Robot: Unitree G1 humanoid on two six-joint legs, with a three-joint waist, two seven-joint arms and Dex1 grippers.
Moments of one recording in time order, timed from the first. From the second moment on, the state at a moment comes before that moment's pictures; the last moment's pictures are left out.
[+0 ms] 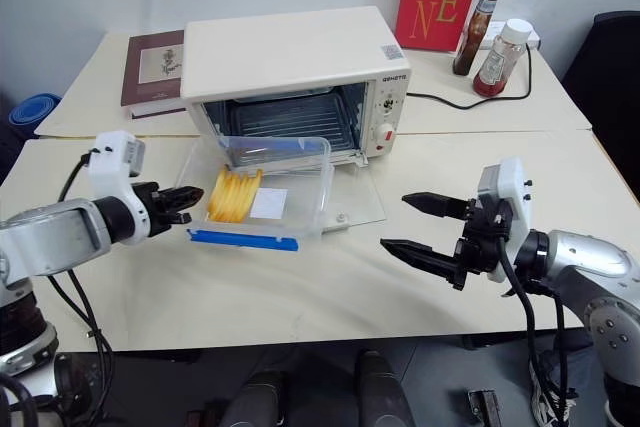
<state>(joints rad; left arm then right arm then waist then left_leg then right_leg) -0.46 0.76 0.31 -0.33 -1.83 1.30 0.94 -0.13 -0.80 -0.36 -0.56 0.97 0.76 0.81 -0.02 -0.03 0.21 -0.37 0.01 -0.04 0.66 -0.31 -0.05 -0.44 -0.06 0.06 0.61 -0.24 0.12</state>
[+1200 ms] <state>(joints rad) -0.12 1.11 0.49 -0.41 -1.61 1.08 -0.46 -0.06 -0.82 -0.27 -0.63 1.10 0.79 0.81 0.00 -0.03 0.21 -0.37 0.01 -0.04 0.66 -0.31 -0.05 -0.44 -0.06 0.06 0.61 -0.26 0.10</state>
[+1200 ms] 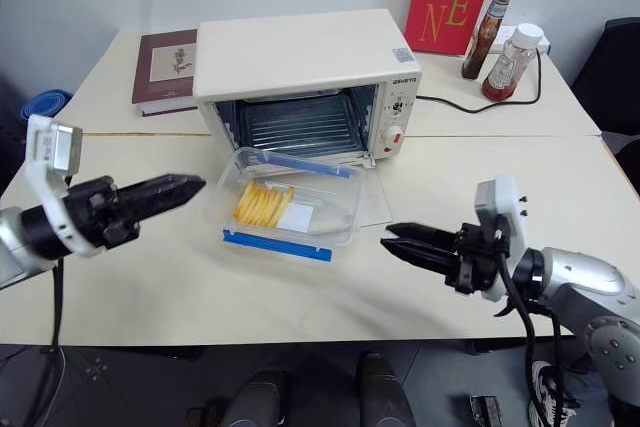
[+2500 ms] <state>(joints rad) -0.67 0.47 -0.05 -0.08 -0.31 0.77 -0.33 -0.77 -0.24 0.06 0.24 0.38 0.42 0.51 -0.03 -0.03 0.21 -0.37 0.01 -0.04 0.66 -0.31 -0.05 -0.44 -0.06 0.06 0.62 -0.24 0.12</state>
